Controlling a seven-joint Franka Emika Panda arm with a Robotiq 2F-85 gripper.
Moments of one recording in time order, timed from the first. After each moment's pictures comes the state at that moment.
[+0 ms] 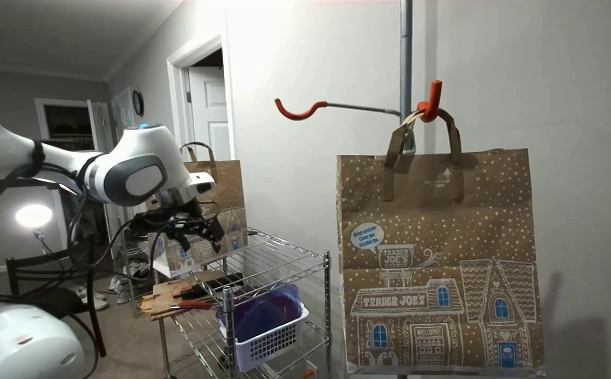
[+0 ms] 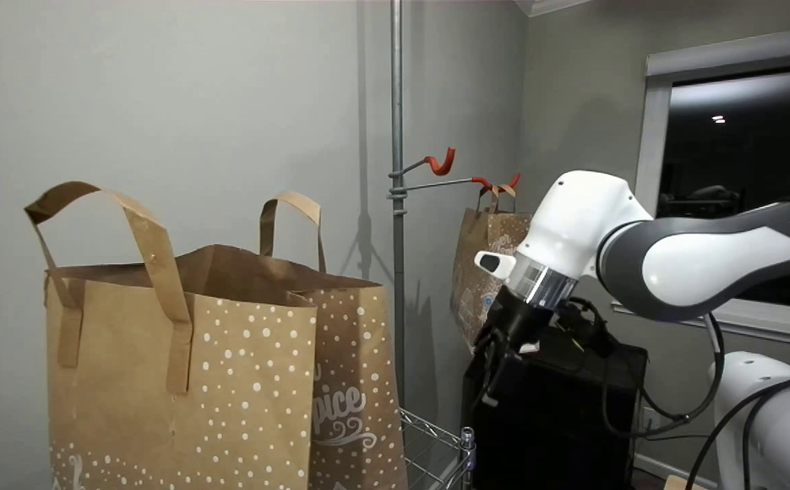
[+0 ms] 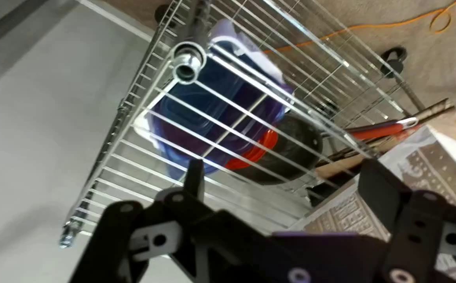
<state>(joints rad) 0.43 -0.87 0.18 -2.80 0.23 2.36 -0.25</state>
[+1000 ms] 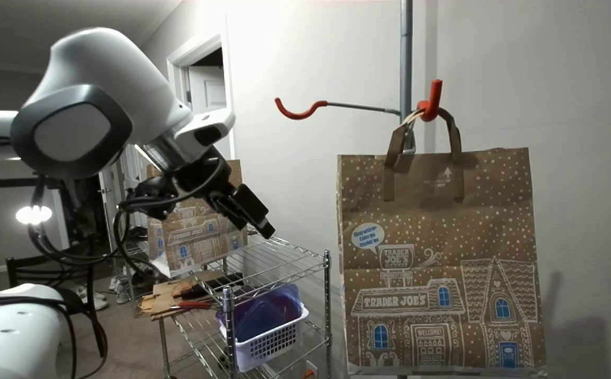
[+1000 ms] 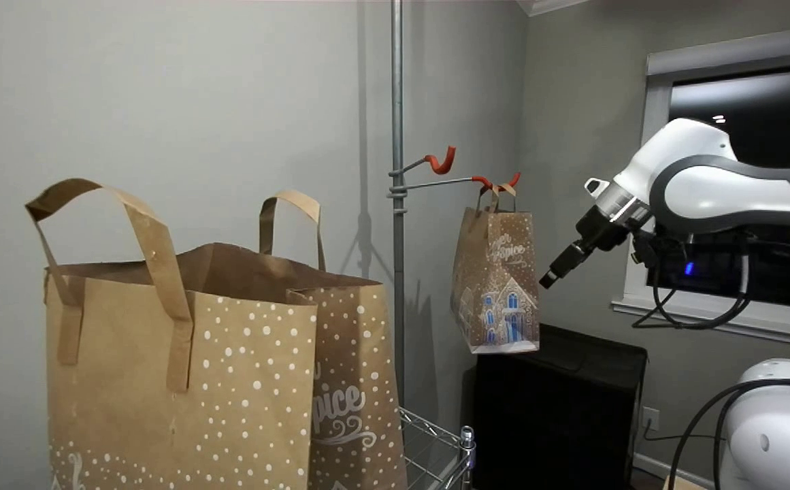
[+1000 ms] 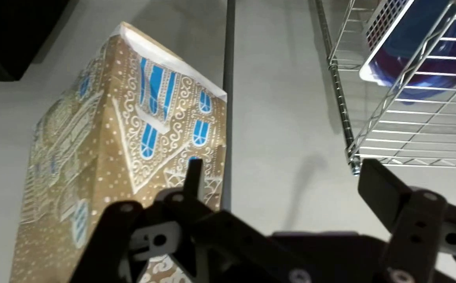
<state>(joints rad) -0.05 -1.22 -0.19 -2.77 -0.08 2.19 -0.23</state>
